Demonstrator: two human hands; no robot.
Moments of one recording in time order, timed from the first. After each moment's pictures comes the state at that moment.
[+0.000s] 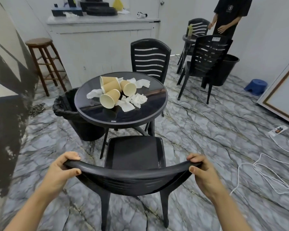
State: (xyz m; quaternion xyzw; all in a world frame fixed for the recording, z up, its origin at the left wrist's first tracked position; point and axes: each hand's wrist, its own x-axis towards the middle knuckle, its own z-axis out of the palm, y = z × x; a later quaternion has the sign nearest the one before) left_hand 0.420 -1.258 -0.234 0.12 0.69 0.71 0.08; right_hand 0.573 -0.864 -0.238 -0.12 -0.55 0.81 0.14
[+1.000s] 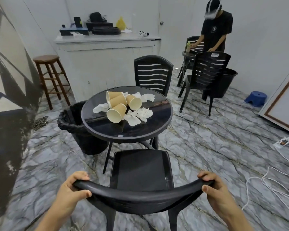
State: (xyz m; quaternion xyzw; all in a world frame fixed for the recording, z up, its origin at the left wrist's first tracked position) left_hand 0.412 -1.259 -0.246 0.07 0.67 0.74 0.09; right_hand 0.569 -0.871 -0.246 -0.16 -0.52 0.82 0.18
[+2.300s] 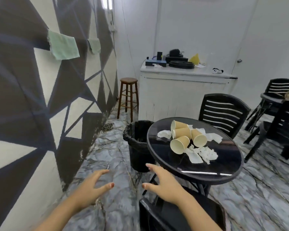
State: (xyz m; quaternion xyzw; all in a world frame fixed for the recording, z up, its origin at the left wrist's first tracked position) left_hand 0.408 -1.390 -0.168 0.01 0.91 0.41 0.06; right_hand 0.380 -1.116 -0.135 0.18 -0.91 0.36 -0.13
